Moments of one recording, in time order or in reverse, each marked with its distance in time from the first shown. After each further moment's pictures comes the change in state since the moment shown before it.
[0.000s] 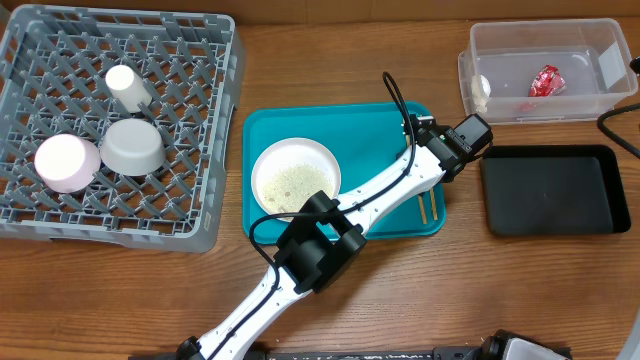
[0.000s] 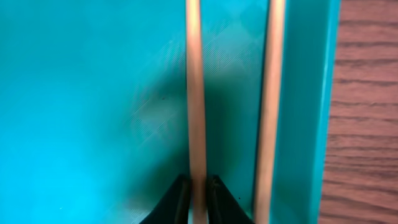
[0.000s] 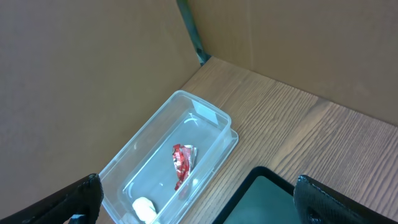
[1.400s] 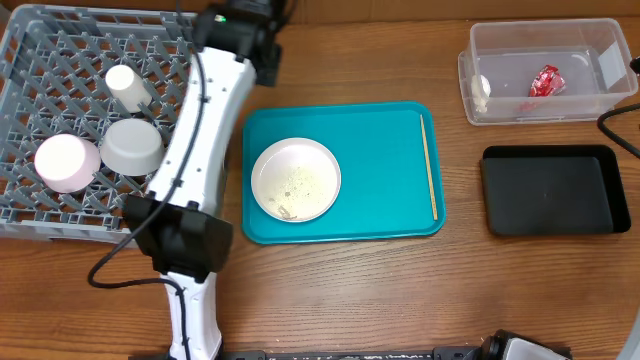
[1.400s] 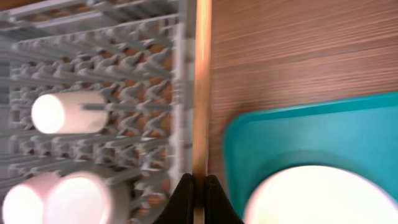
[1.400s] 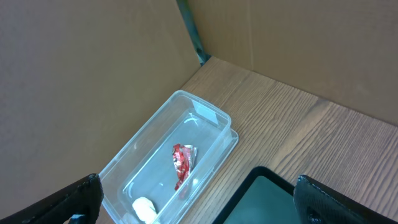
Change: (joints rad) left arm 0.630 -0.454 0.000 -0.261 -0.092 0.931; right arm 0.000 0.000 0.000 0.000 0.000 0.000
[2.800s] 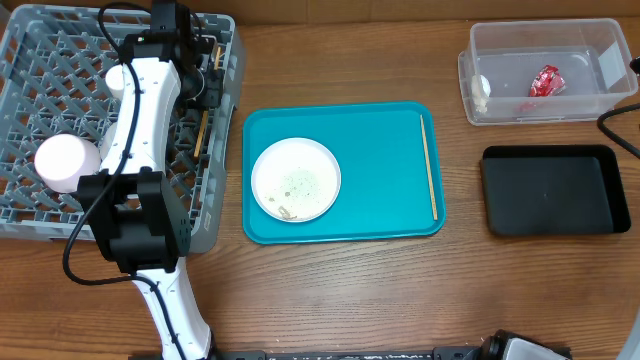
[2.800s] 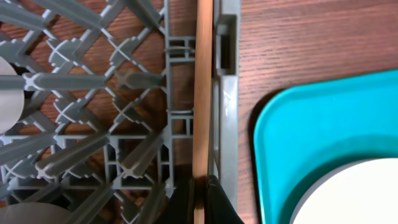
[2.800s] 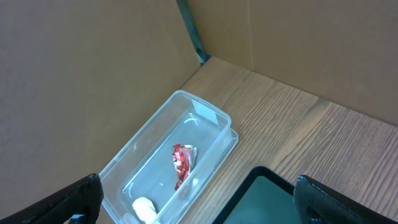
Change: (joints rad) left arm 0.308 0.013 -0.341 0.249 0.420 0.156; right arm 0.000 0.000 0.000 0.000 0.000 0.000
